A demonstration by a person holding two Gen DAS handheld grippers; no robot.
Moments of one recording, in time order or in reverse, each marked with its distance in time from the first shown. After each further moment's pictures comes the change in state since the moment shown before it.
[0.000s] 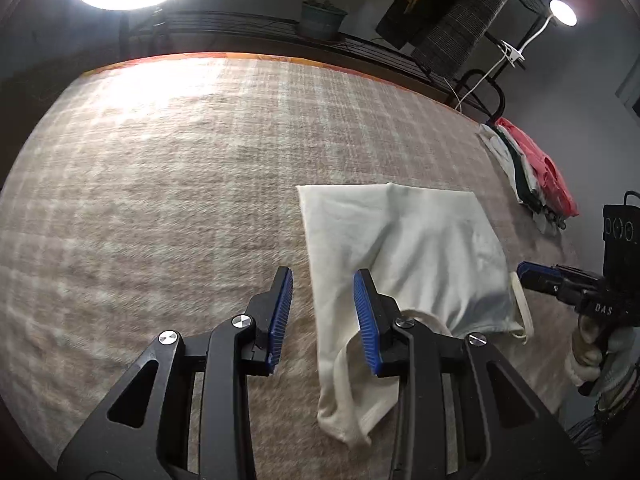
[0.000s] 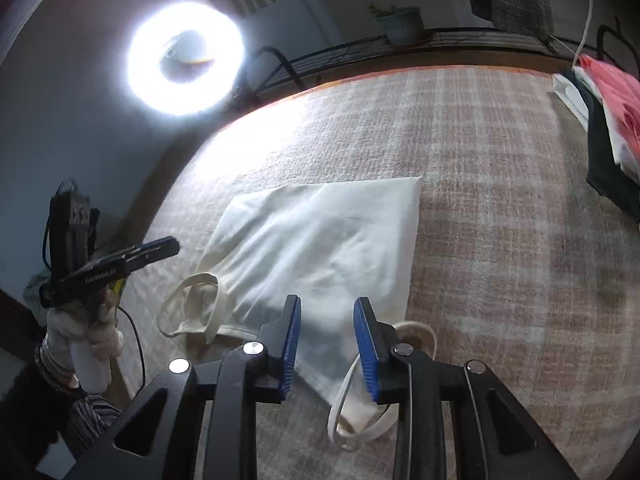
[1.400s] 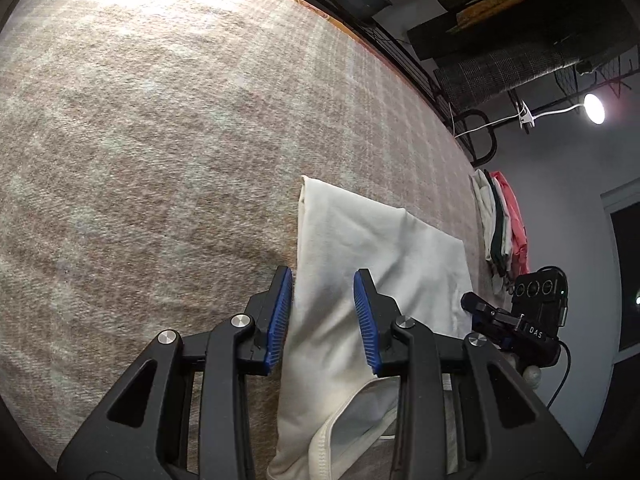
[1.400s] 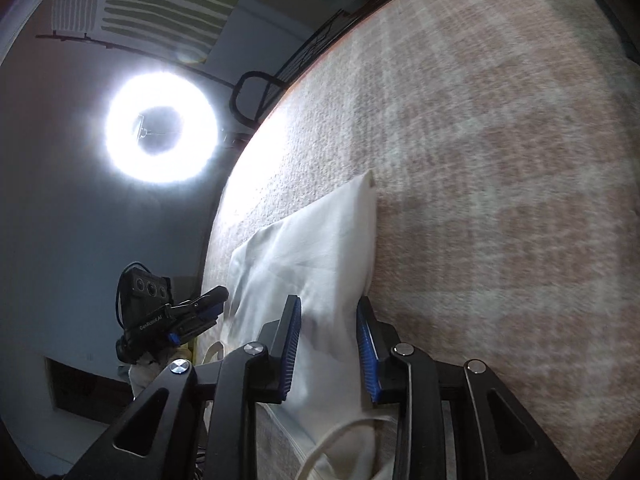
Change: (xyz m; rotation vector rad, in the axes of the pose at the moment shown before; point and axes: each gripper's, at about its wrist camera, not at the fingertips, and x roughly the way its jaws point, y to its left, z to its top) left arm 0.047 0.056 0.008 -0.354 0.099 -0.244; right arm 0.045 -0.089 0.010 0.361 0.010 0.325
